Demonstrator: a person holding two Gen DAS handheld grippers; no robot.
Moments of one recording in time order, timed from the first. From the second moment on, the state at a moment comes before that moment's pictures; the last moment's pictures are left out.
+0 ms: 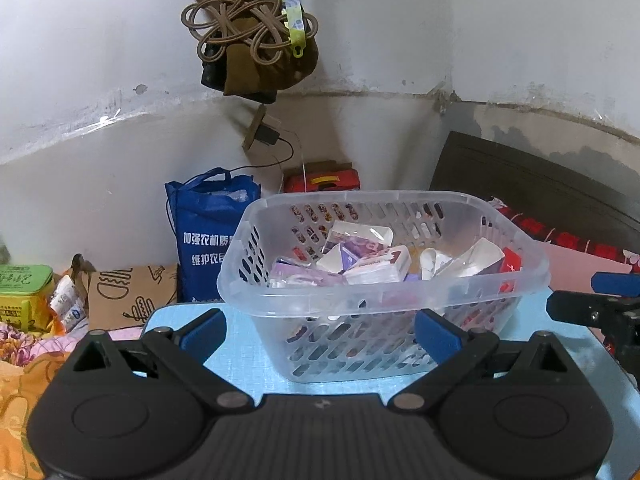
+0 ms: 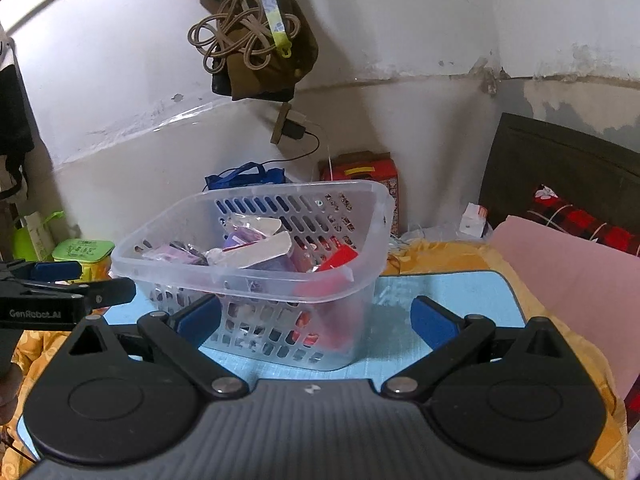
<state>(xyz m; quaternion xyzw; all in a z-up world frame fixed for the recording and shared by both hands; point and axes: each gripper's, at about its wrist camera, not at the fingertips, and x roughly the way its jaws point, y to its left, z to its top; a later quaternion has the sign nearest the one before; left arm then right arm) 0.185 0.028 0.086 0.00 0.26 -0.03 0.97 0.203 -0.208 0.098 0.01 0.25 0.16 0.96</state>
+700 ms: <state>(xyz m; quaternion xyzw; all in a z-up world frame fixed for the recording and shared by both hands) 0.190 0.025 0.085 0.00 0.27 -0.01 0.96 0.202 -0.201 0.099 0.01 0.24 0.17 0.96</state>
